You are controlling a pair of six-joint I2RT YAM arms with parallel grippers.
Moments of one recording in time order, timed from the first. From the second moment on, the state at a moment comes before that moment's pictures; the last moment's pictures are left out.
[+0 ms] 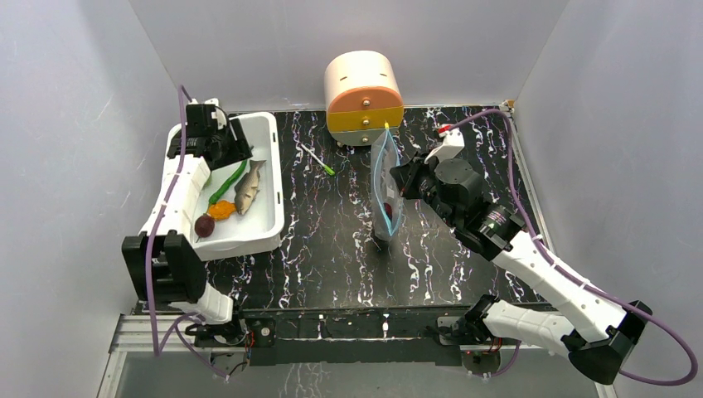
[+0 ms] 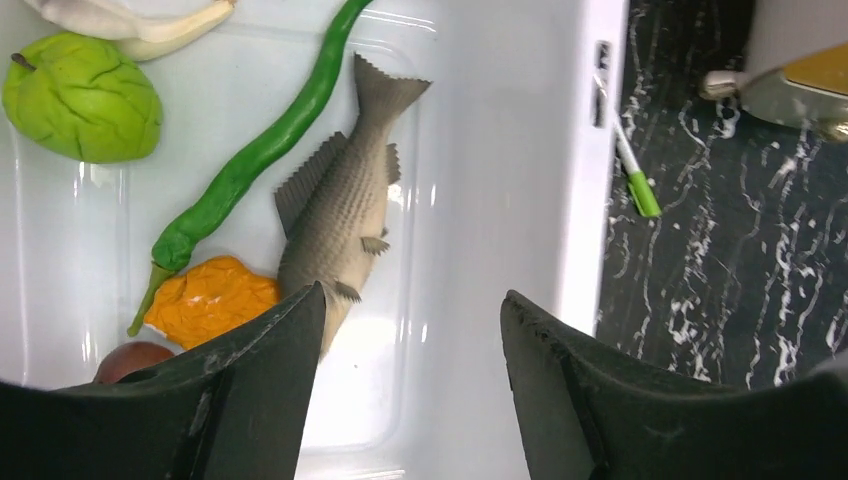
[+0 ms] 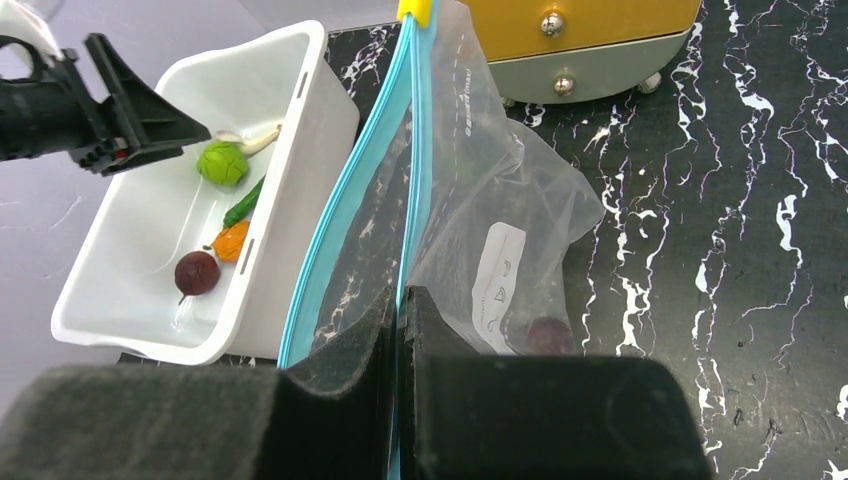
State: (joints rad) left arm 0.01 1.50 1.39 -0.68 0.01 -0.27; right arm 0.74 0.98 1.05 -0.29 0.30 0.51
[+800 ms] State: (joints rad) left arm 0.09 2.03 1.49 -0.55 0.12 -0.15; right arm 0.74 1.05 1.05 -0.30 0.28 0.53
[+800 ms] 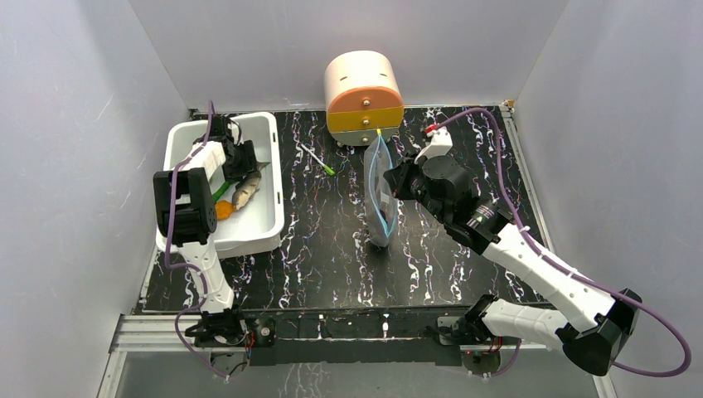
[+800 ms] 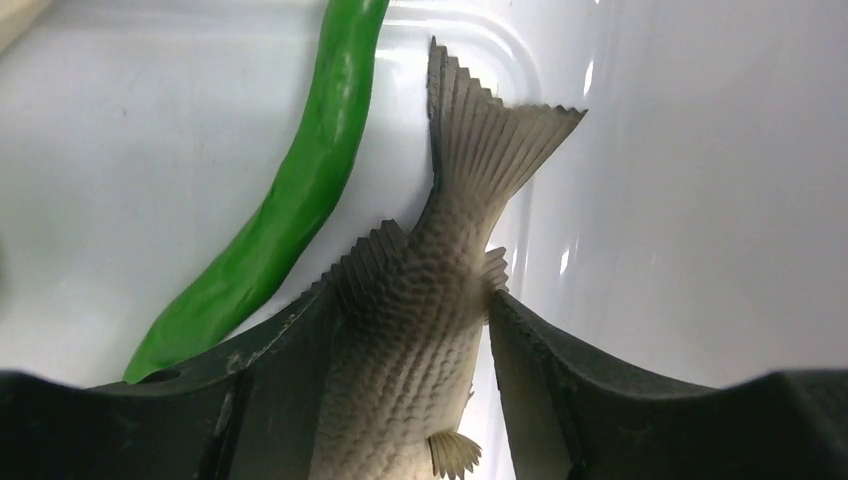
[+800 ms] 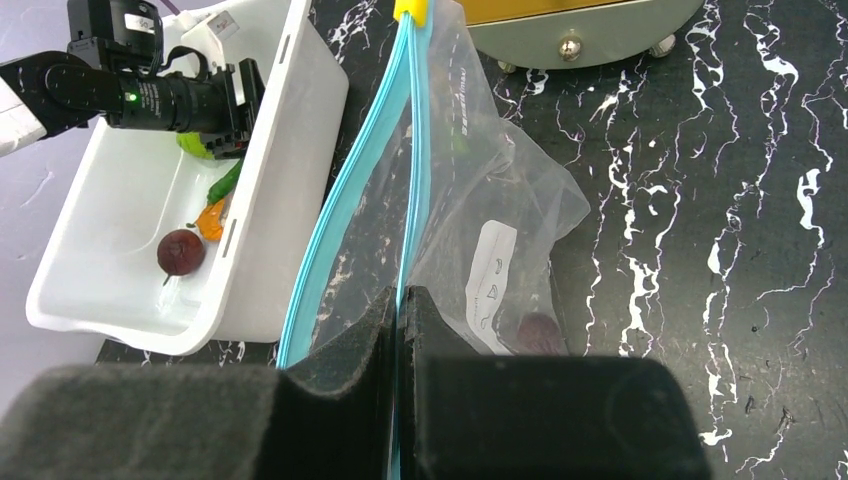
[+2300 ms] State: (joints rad) left arm 0.03 1.94 1.50 -0.67 0.11 -0.16; right arm 0.74 1.04 1.05 -0.29 0.24 0.57
